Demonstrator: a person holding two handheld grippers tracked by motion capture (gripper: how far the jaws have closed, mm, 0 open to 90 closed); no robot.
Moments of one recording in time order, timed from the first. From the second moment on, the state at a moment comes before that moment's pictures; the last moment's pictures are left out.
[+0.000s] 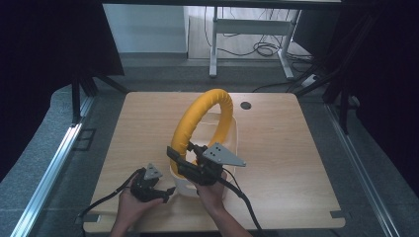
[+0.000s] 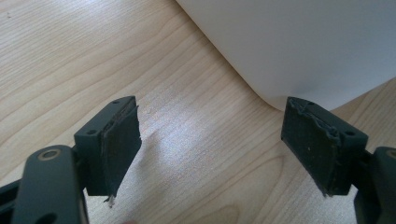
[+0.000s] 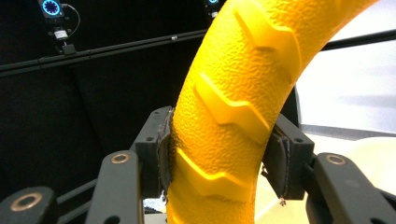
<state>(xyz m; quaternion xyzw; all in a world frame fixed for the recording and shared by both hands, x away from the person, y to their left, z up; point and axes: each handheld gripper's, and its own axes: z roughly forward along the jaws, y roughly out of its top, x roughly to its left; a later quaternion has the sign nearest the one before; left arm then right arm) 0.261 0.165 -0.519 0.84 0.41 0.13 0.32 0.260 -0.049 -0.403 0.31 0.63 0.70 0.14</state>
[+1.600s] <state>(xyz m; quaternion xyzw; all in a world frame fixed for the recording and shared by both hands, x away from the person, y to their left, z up) 0.261 0.164 -0.519 0.84 0.41 0.13 0.33 0.263 -0.049 -0.401 0.36 0.67 0.63 0.13</state>
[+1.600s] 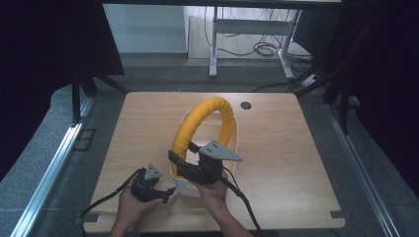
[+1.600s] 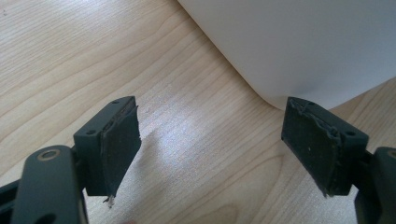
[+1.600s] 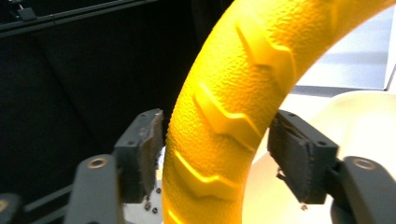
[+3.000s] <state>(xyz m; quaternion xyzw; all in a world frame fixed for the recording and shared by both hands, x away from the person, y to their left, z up) 0.263 0.167 -0.519 0.84 0.41 0.13 0.32 0.289 -0.257 -0.448 0.40 0.68 0.58 0.19</state>
